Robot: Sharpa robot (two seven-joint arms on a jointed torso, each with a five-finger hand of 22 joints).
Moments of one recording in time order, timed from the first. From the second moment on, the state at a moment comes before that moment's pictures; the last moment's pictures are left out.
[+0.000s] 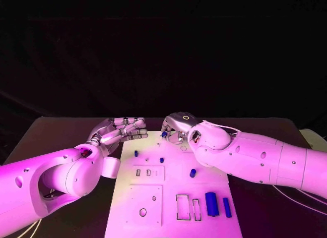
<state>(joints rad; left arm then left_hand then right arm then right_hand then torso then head) 1.22 -0.98 0.00 1.79 0.03 -0.43 0.37 1.44 -0.06 0.18 0.13 0.06 0.92 0.24 0.09 0.07 0.99 0.19 0.08 0.07 1.00 0.15 0.15 0.10 0.16 0.79 0.29 0.27 0.10 1.32 -0.49 -0.12 1.30 -1.68 -0.39 -0.23 1.24 -0.02 0.40 -0.17 0.21 1.15 0.13 0.12 0.09 1.25 0.05 0.15 0.12 1.46 -0.02 1.27 1.04 0.08 1.38 0.08 1.39 1.27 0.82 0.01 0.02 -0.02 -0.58</state>
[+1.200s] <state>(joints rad) 1.23 -0.98 0.00 1.79 0.03 -0.43 0.37 1.44 -0.06 0.18 0.12 0.06 0.92 0.24 0.09 0.07 0.98 0.20 0.08 0.07 1.00 0.15 0.15 0.10 0.16 0.79 0.29 0.27 0.10 1.32 -0.46 -0.12 1.26 -1.68 -0.37 -0.22 1.20 -0.10 0.38 -0.11 0.20 1.02 0.15 0.07 0.12 1.14 0.09 0.10 0.11 1.47 0.00 1.25 0.99 0.08 1.34 0.11 1.36 1.21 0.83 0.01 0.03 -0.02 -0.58</state>
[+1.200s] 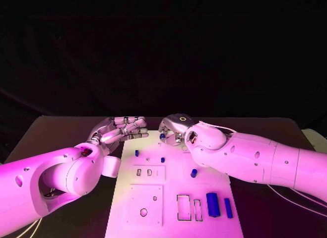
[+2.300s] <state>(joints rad) 1.23 -0.98 0.00 1.77 0.03 -0.43 0.37 1.44 -0.06 0.18 0.12 0.06 0.92 0.24 0.09 0.07 0.98 0.20 0.08 0.07 1.00 0.15 0.14 0.10 0.16 0.79 0.29 0.27 0.10 1.34 -0.85 -0.08 1.54 -1.48 -0.33 -0.25 1.30 -0.14 -0.02 0.15 0.36 0.94 0.14 0.14 0.18 1.22 0.06 1.01 0.93 1.47 -0.02 1.44 1.29 0.07 1.39 0.09 1.40 1.31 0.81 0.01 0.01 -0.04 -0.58</state>
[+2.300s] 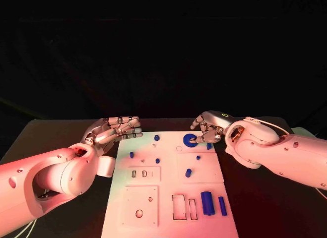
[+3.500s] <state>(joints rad) 1.23 -0.98 0.00 1.77 0.03 -0.43 0.36 1.44 -0.06 0.18 0.12 0.06 0.92 0.24 0.08 0.07 0.98 0.20 0.08 0.07 1.00 0.15 0.14 0.10 0.16 0.79 0.29 0.27 0.10 1.33 -0.77 -0.08 1.43 -1.47 -0.23 -0.26 1.35 -0.13 -0.05 0.22 0.39 0.92 0.15 0.18 0.20 1.26 0.06 1.17 1.11 1.47 -0.02 1.47 1.31 0.07 1.40 0.10 1.41 1.31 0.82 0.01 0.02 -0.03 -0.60</state>
